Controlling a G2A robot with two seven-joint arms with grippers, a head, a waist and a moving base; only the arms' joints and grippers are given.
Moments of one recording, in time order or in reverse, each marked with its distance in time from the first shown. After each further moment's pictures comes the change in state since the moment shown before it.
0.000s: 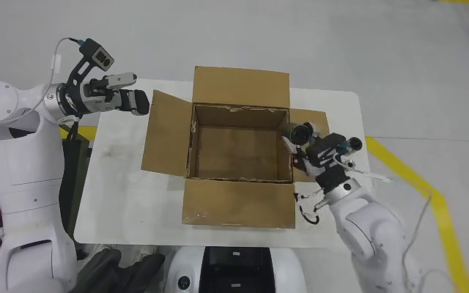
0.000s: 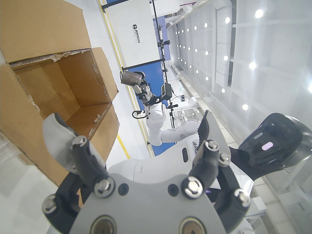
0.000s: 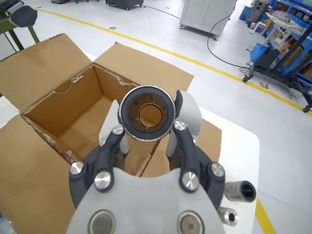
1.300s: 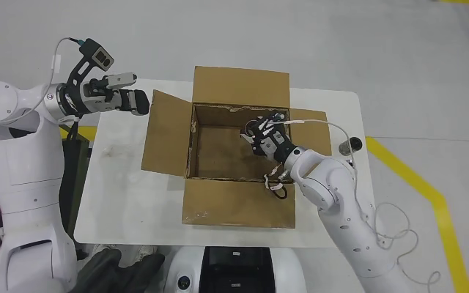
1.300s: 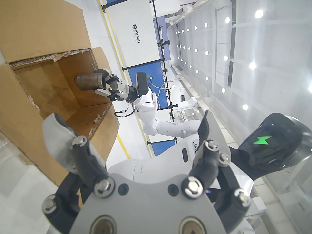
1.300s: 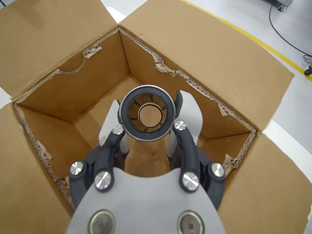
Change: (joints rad) left arm 0.000 0.000 0.000 0.000 0.000 0.000 0.000; right arm 0.395 -0.037 -0.245 0.387 0.148 -0.044 0.197
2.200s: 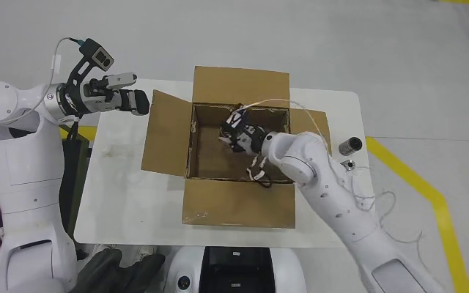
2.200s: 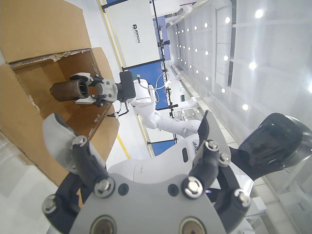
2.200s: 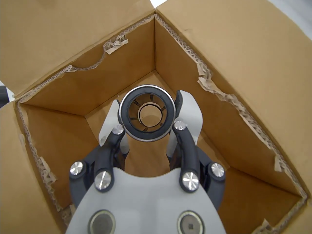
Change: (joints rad) left arm 0.000 0.000 0.000 0.000 0.000 0.000 0.000; right arm 0.308 -0.063 -0.208 0.310 0.164 -0.092 0.119
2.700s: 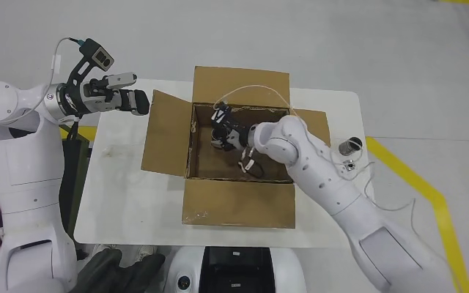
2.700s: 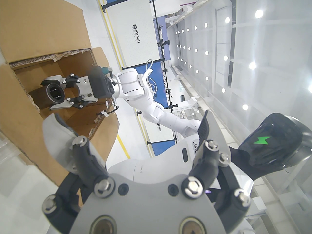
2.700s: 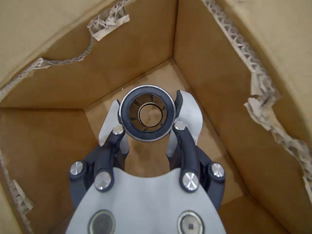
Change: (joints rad) left arm 0.000 0.000 0.000 0.000 0.000 0.000 0.000; right arm 0.205 -0.076 -0.152 0.321 0.141 -0.083 0.029
